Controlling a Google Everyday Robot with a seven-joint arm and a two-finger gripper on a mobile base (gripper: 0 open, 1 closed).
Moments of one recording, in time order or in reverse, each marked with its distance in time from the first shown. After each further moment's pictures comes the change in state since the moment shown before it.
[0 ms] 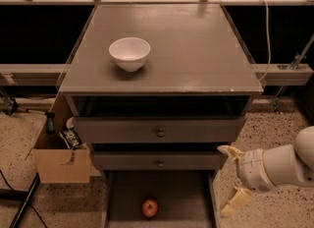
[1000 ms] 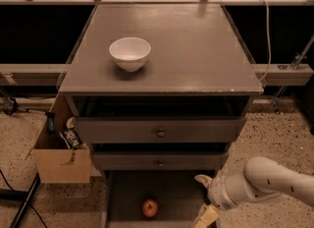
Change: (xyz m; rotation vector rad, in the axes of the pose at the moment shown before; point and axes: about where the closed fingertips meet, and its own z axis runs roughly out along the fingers) arm 0.087 0.018 0.163 -0.159 -0.020 0.150
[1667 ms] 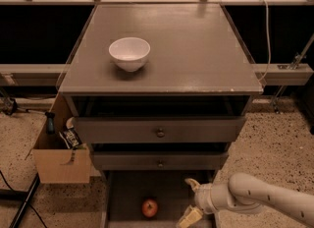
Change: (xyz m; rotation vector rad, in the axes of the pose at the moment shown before) arm 0.034 -0.041 0.097 0.071 -0.116 0.019
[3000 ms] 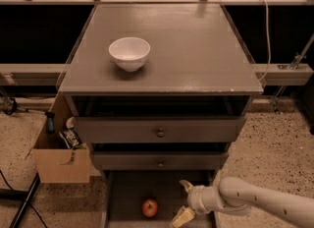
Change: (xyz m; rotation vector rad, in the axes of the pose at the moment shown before) arm 0.020 -0.013 0.049 0.012 -0.012 0.003
